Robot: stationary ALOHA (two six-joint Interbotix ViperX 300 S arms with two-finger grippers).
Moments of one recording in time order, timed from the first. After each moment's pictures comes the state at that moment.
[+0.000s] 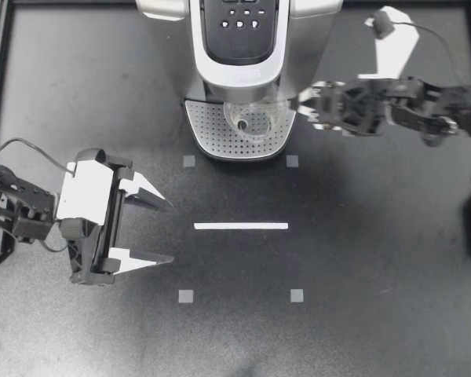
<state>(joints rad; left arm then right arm) -0.11 -0.37 0.95 1.01 0.00 -1.05 -0.37 -0.20 0.91 0.25 -0.12 0.76</state>
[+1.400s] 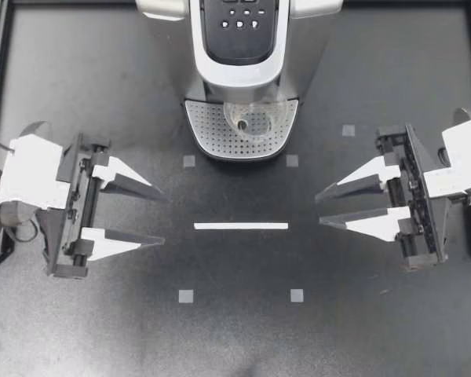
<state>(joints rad) -0.11 -0.53 0.92 0.96 0.00 -0.96 0.02 -0.54 1.03 -0.34 -0.31 0.30</state>
